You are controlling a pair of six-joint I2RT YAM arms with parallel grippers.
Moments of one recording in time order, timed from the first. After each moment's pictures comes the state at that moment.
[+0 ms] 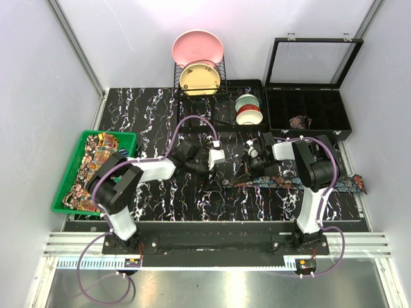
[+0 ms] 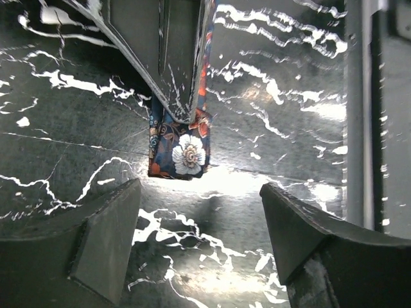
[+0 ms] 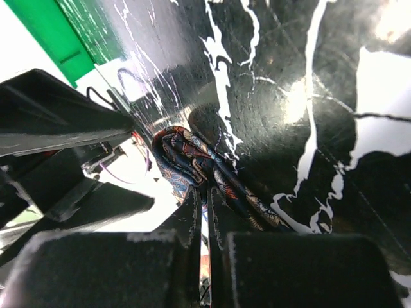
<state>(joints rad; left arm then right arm) -0.66 1.72 0.85 0.12 0.81 0.29 0.27 1.96 0.95 -0.32 -0.93 0.49</state>
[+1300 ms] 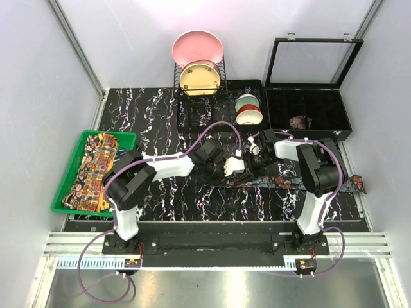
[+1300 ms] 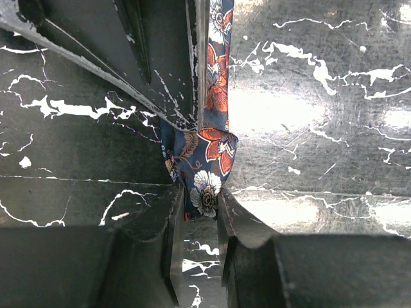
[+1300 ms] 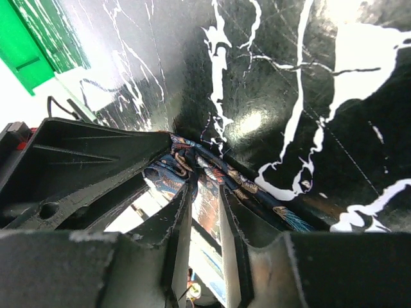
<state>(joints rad) -0.81 1.86 1.09 -0.19 0.51 0.51 0.27 1.89 0.98 -0.43 -0.80 0.39</state>
